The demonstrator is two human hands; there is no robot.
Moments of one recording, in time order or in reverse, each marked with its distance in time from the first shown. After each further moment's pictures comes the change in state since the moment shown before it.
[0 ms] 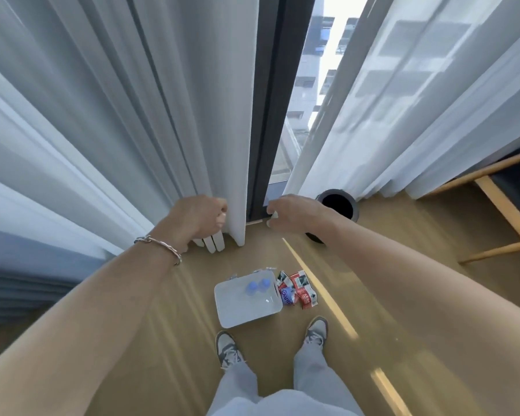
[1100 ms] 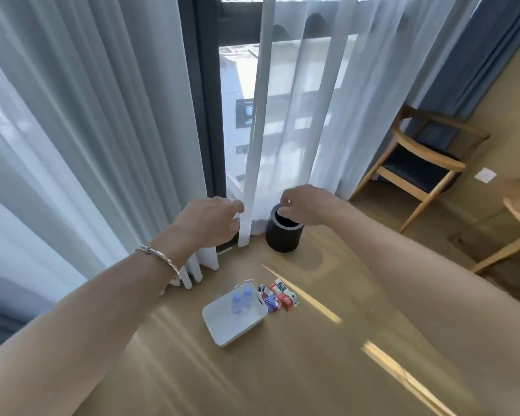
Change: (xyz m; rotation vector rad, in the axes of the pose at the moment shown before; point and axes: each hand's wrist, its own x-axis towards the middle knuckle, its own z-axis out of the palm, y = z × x) left_hand -0.226 0.093 -0.011 0.154 0.403 0.427; right_hand -0.277 -0.039 0.039 0.115 0.340 0.298
